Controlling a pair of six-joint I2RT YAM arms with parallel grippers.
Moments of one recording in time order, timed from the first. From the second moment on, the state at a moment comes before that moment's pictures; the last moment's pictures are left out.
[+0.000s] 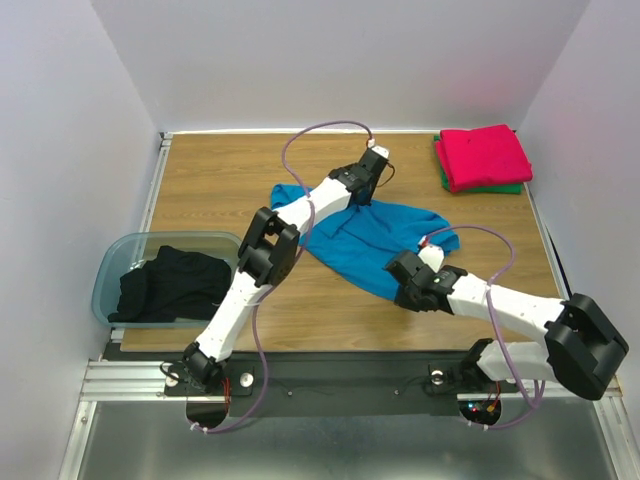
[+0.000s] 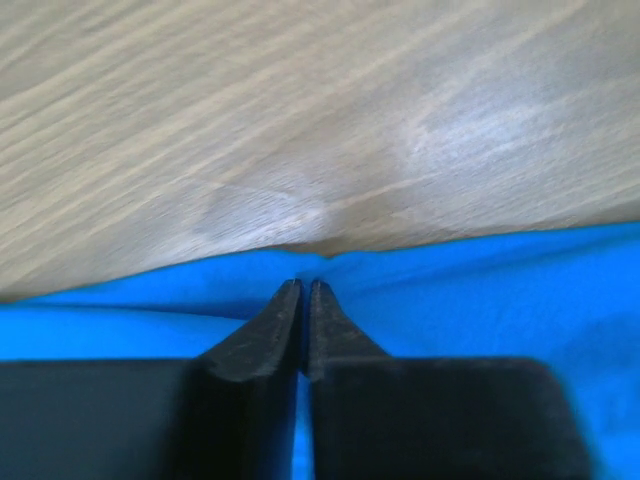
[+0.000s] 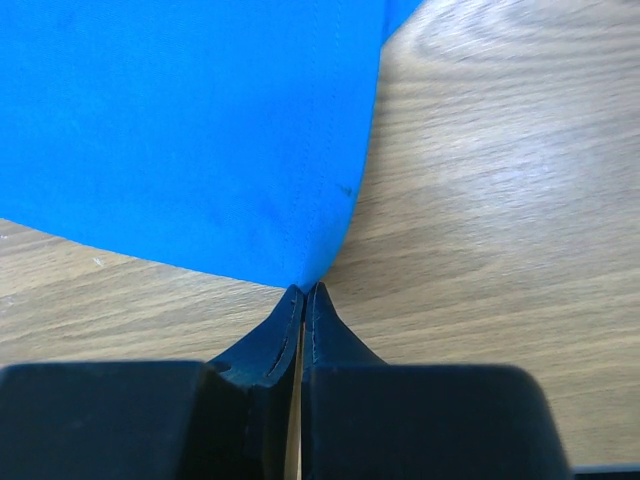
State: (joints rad) left arm -0.73 2.50 2.21 -0.53 -0.29 -0.16; right arm 0.78 1.23 0.60 -0.55 0.38 1.05
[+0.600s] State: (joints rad) left arm -0.67 1.86 1.73 -0.52 -0.34 -0.27; right arm 0.77 1.00 0.59 -0.69 0.43 1.06
